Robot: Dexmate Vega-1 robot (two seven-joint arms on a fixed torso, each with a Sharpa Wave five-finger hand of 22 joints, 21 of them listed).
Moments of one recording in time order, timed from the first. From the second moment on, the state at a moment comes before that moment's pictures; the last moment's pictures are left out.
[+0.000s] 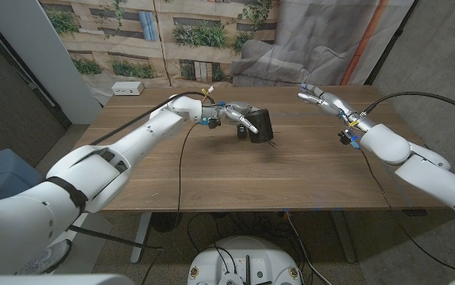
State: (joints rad) left arm 0.27 0.39 0.75 -1.01 -0.41 -0.15 -0.94; left_hand 1.14 -0.17 0.32 -0.17 0.19 0.55 -0.01 0.64 0.20 0.72 -0.06 0.36 0.33 0.73 0.01 0.33 0.26 0.52 -0.05 0.22 0.18; right arm -1.03 -0.97 -0.27 -1.79 0.09 0.24 -0.06; right_hand 0.14 -0.06 0.20 -0.09 0.32 -0.02 -0.01 0.20 0.18 0.07 -0.01 0.20 0.19 0.03 0.00 0.22 0.23 0.27 0.01 0.19 0.17
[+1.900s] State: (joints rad) left arm 0.49 0.70 0.75 -1.48 0.00 -0.13 -0.43; left_hand 1.14 -0.17 0.32 -0.17 0.19 0.55 -0.01 0.64 0.19 0.73 -0.06 0.33 0.34 0.74 0.01 0.30 0.25 0.54 -0.05 0.22 0.18; right arm -0.92 -0.64 -0.35 -1.50 0.42 0.36 -0.04; right_hand 0.08 -0.01 0.19 -0.06 0.32 0.00 0.00 0.20 0.18 0.08 -0.01 0.20 0.19 0.03 0.00 0.22 0.24 0.27 0.00 0.19 0.17
